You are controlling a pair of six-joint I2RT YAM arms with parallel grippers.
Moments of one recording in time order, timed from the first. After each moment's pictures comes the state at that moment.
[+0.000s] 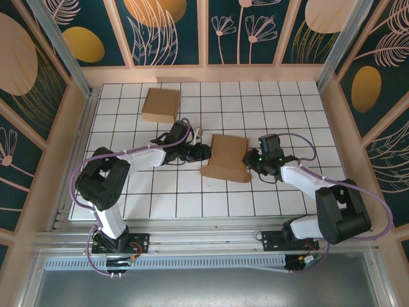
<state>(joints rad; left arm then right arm) -0.61 1.78 1.03 -0.07 0.47 -0.68 0.36 1.35 0.63 -0.20 -0.17 0.82</state>
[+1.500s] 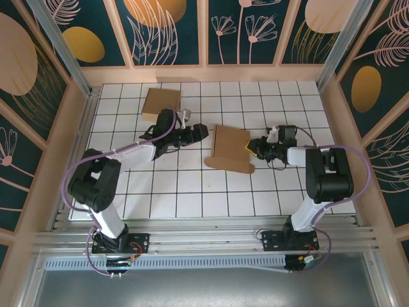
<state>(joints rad) -0.50 1.76 1.02 0.17 0.52 -0.81 0.04 1.73 0.75 0.10 -0.76 0.66</state>
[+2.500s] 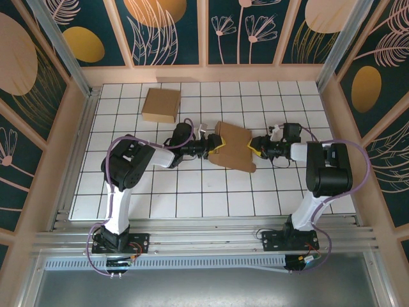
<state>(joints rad) -0.58 2.09 1.03 0.69 0.74 -1.23 -0.01 1.77 0.80 0.02 -0.83 0.60</state>
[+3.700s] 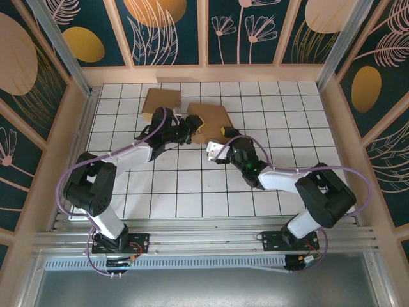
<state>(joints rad) -0.48 1.69 1.00 0.25 0.48 -1.33 0.70 1.54 0.62 0.59 0.15 -1.00</state>
